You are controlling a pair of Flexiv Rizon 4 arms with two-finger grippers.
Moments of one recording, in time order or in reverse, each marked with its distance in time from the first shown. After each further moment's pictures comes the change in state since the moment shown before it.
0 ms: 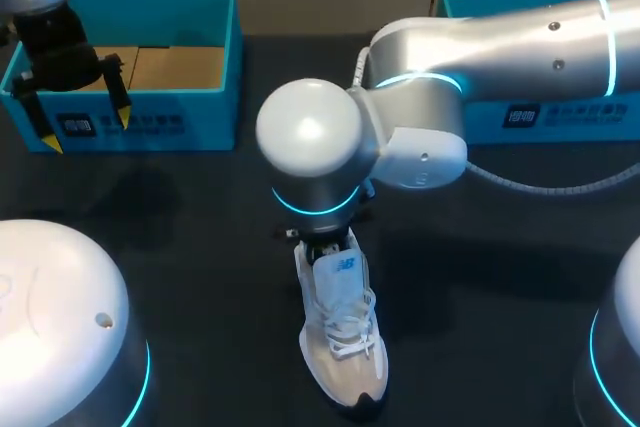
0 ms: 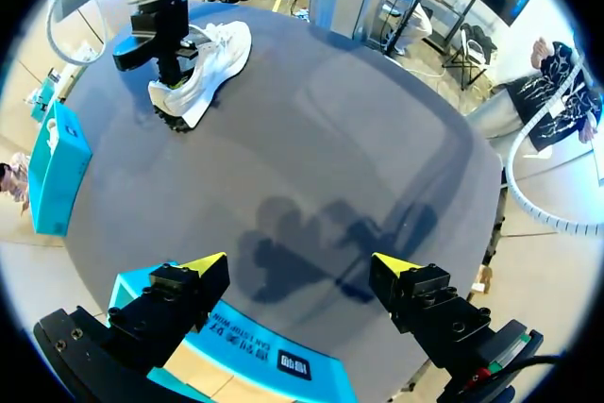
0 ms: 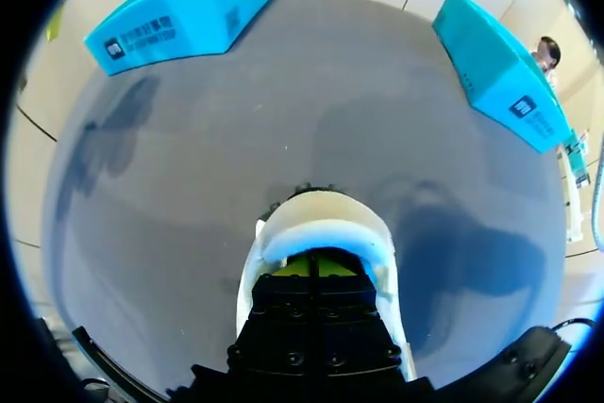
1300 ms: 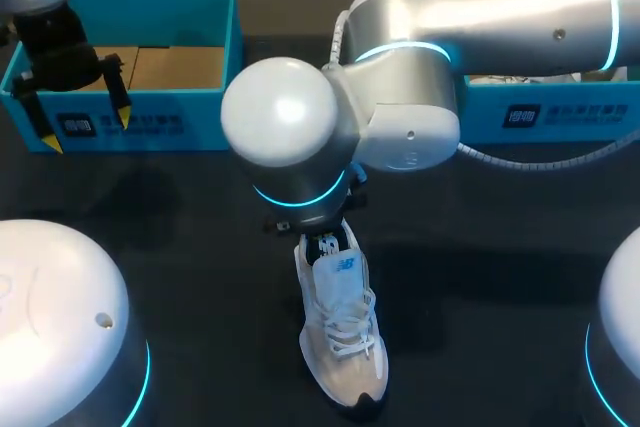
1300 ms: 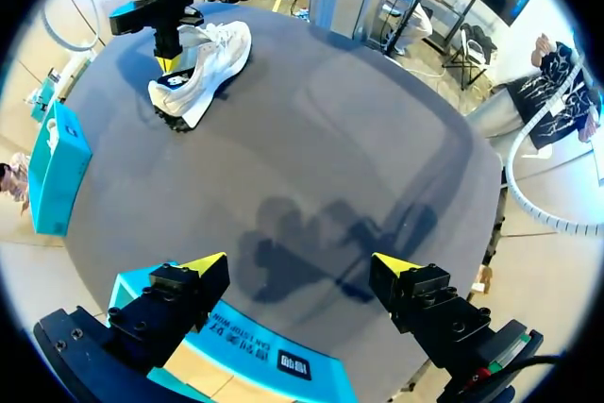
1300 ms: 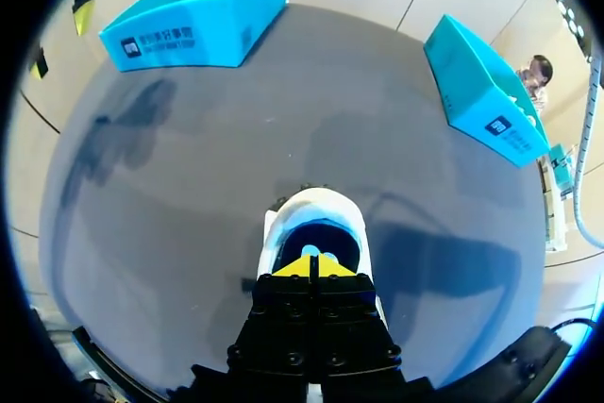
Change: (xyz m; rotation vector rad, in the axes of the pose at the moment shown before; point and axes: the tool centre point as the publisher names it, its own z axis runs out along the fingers) left arm 0.000 0.000 0.000 0.000 0.000 0.000; right arm 0.001 -0.001 -0.049 -0.017 -0.048 -0.042
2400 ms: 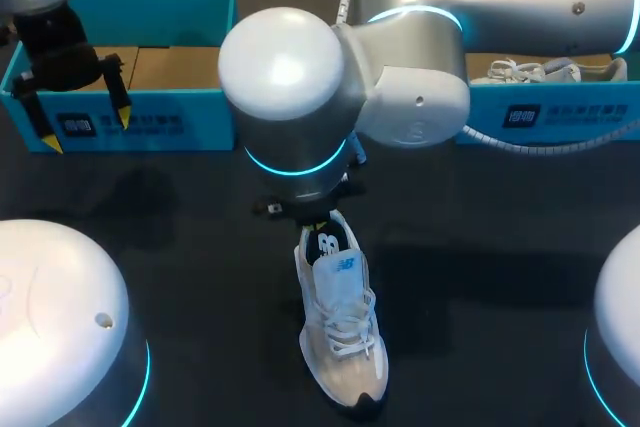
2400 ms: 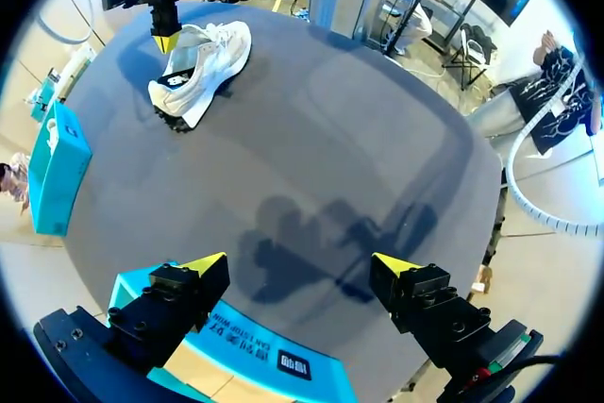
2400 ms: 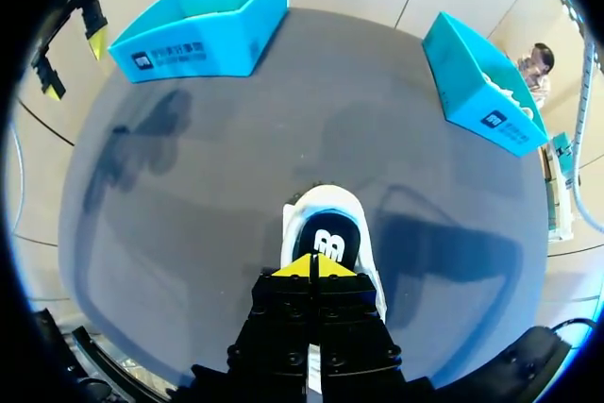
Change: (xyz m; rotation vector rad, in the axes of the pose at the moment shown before) left arm 0.000 0.000 0.000 0.000 0.000 0.000; right arm 0.006 0.002 -0.045 0.042 0.051 0.041
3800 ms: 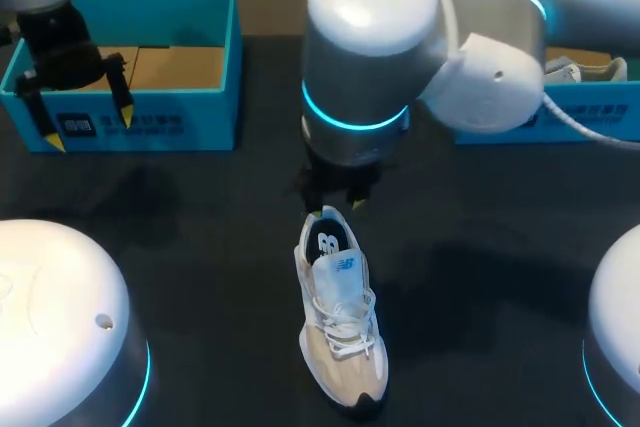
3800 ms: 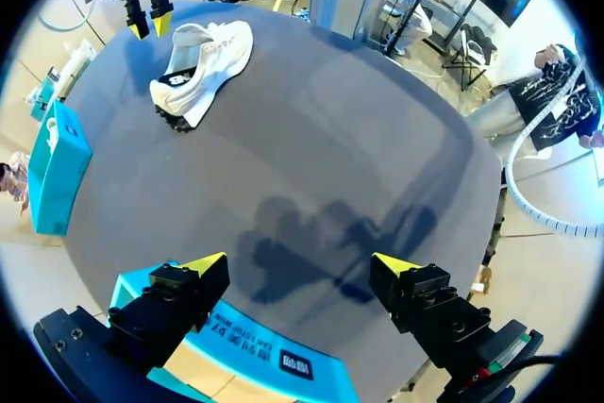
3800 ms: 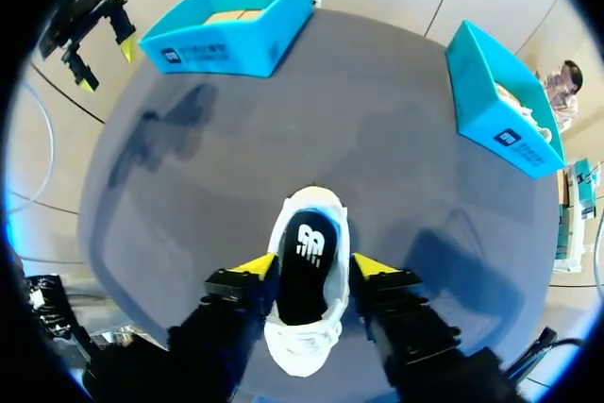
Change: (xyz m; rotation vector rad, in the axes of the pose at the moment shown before) left arm -0.003 0.000 0.000 0.000 0.003 -0.002; right arm -0.028 0.006 -0.027 0.030 0.126 -0.113
